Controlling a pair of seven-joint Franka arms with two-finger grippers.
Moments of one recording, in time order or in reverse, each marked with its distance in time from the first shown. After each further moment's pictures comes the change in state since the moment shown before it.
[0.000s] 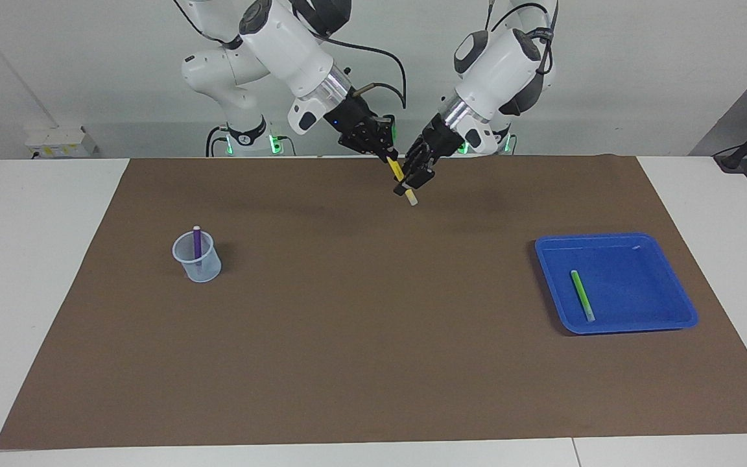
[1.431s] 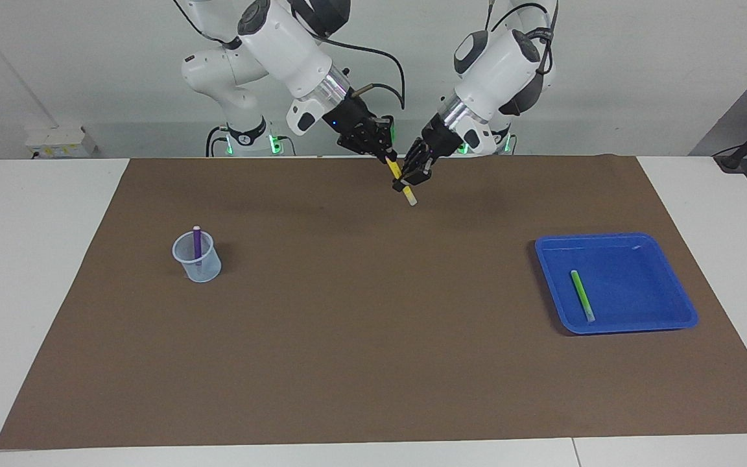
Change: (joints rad) left arm 0.000 0.000 0.000 0.000 0.000 -0.017 0.002; right arm -0.003 0.000 -0.002 -0.001 0.000 0.001 -0.006
